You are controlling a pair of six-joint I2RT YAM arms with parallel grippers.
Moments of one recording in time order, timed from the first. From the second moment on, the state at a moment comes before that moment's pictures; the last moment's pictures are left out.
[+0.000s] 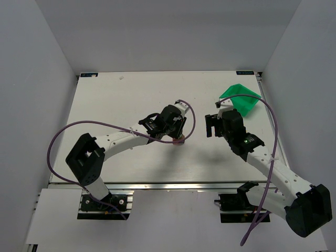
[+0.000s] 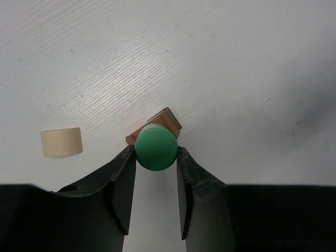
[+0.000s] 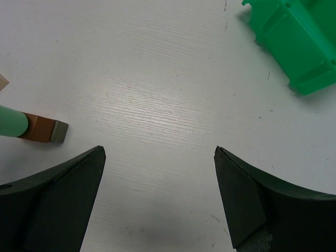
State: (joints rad) left arm -0.87 1.65 1.18 -0.25 -0.14 -0.23; right arm 0.52 1.01 0.72 -0.25 0.25 0.07
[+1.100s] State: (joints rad) left arm -0.87 1.67 1.20 -0.24 -0.14 -0.23; right arm 0.52 1.02 0.72 -0.25 0.25 0.07
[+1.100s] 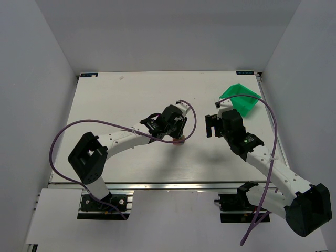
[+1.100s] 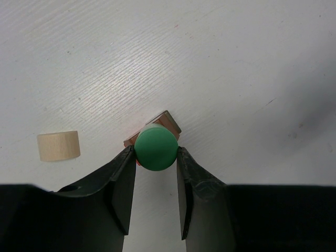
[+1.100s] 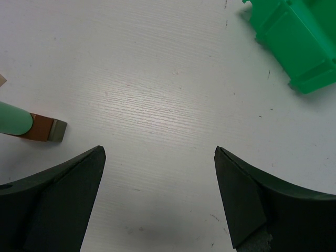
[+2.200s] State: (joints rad) left arm -0.88 1.67 1.20 -0.25 -0.15 -0.22; right arm 0.52 1.02 0.72 -0.25 0.25 0.06
